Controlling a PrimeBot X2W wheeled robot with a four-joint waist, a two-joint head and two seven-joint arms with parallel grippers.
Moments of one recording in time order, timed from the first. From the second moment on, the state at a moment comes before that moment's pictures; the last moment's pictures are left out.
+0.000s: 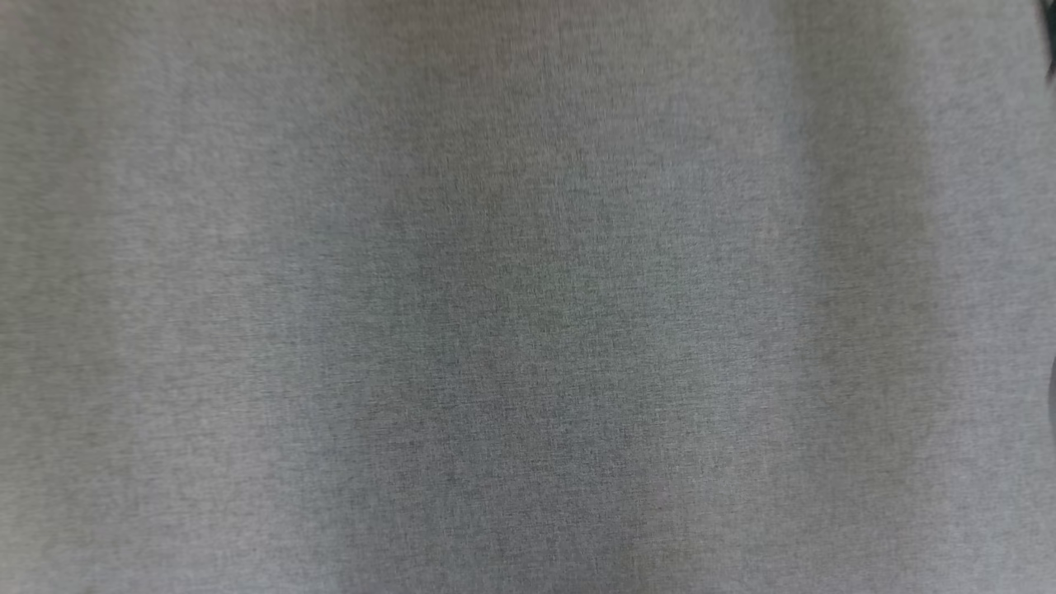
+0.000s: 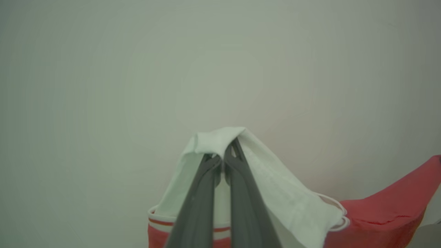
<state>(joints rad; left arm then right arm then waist) -1.77 0.48 -0.77 0.80 -0.92 -0.13 -0.24 -1.50 -0.27 0.16 0.70 0.65 0.13 0.17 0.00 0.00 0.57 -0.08</state>
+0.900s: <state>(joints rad) -0.36 0.54 -0.48 -0.10 -1.00 0.19 -0.26 -0.40 -0.36 0.10 0.24 0.85 0.13 0.19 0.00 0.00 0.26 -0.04</state>
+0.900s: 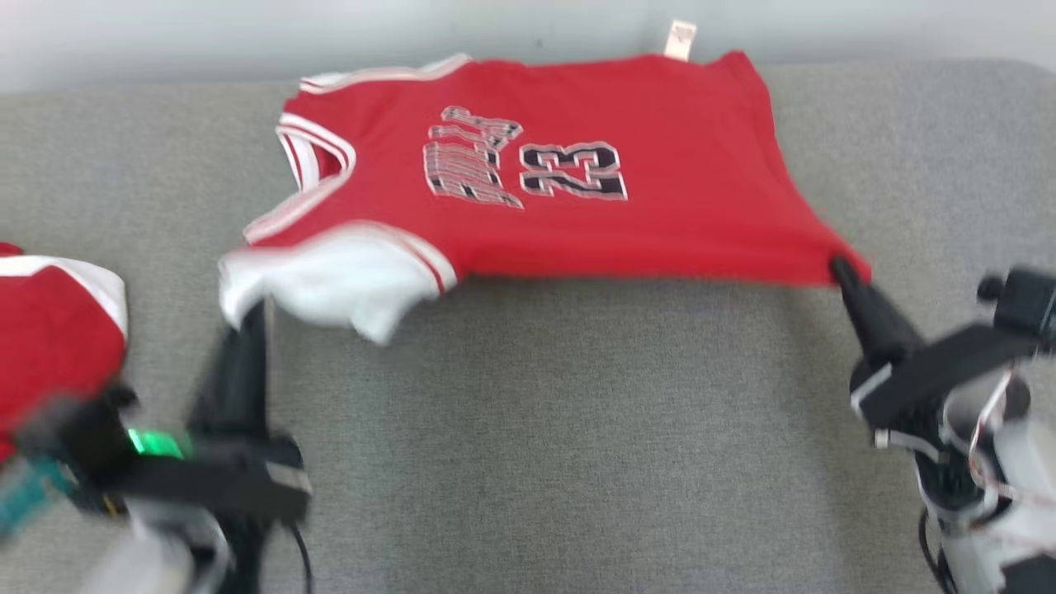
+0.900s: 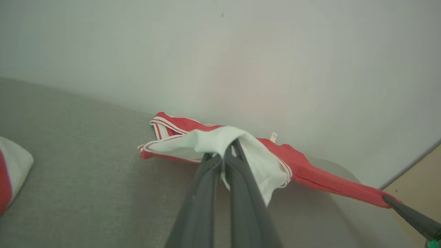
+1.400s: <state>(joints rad) 0.09 0.33 -0.42 -0.05 -0.95 0.14 -0.26 -0.08 -0.34 0.05 0.22 0.75 0.13 0.19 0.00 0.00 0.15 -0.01</state>
